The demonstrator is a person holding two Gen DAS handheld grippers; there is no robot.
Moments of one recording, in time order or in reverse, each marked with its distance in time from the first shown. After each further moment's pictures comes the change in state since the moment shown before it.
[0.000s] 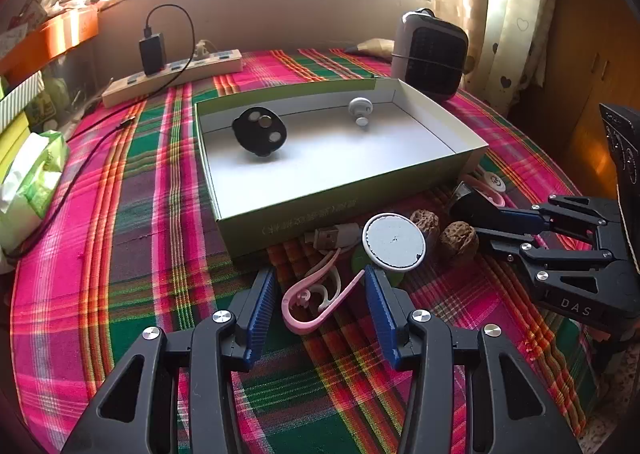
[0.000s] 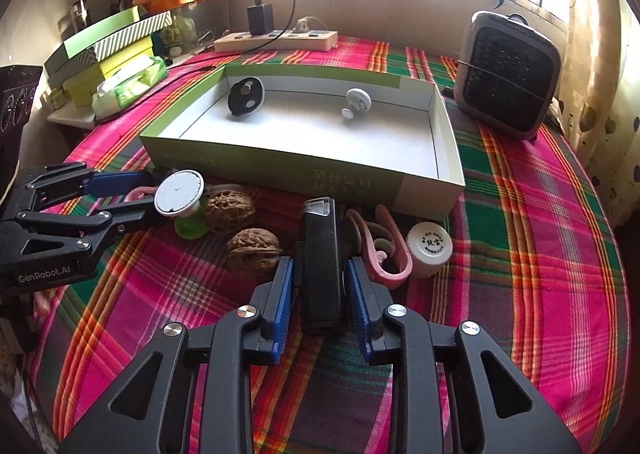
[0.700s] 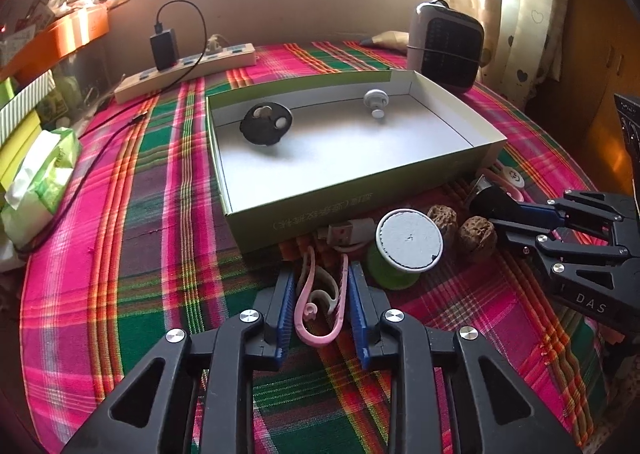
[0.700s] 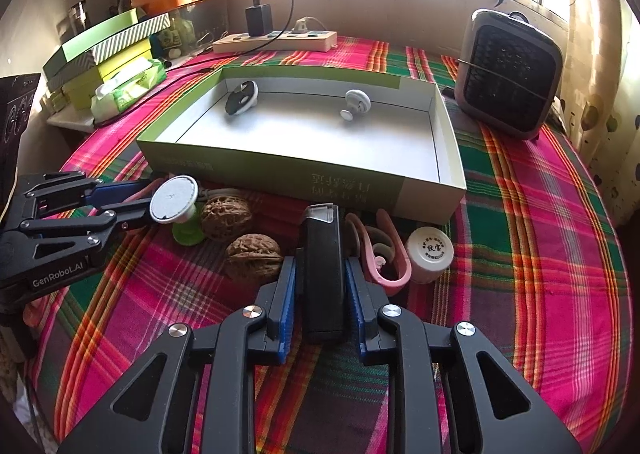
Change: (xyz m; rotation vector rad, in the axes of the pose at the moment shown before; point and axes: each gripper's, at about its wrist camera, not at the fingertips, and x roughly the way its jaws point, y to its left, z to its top) left arm 0.003 -0.001 -0.001 -0.013 0.020 0.071; right arm 0.001 -0.003 0.002 0.008 -0.006 0.008
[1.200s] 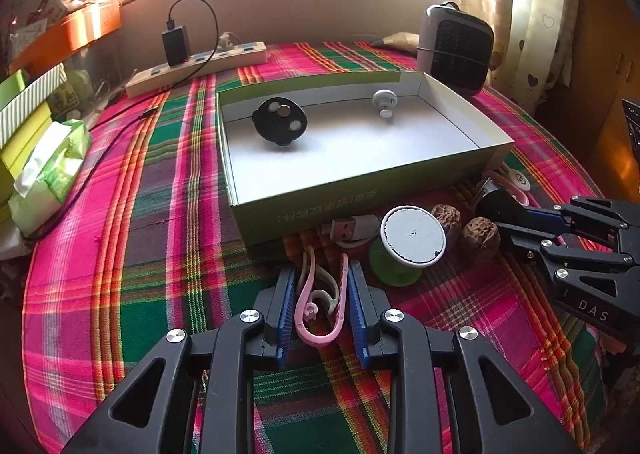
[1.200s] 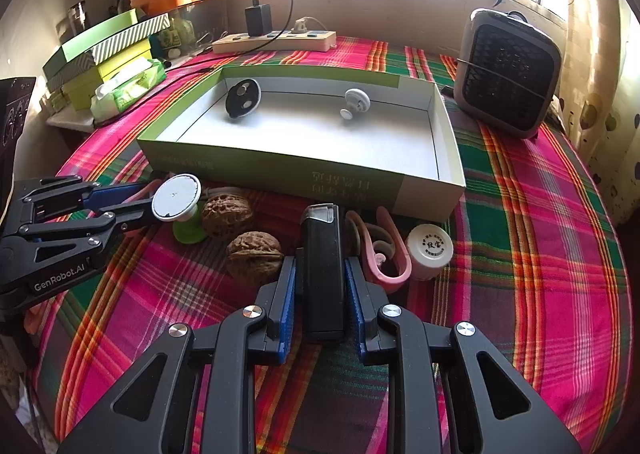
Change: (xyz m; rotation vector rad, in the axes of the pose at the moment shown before) left arm 0.000 -0.003 -0.002 -0.029 -0.001 0.039; right arm -0.001 0.000 -0.002 0.003 0.000 0.001
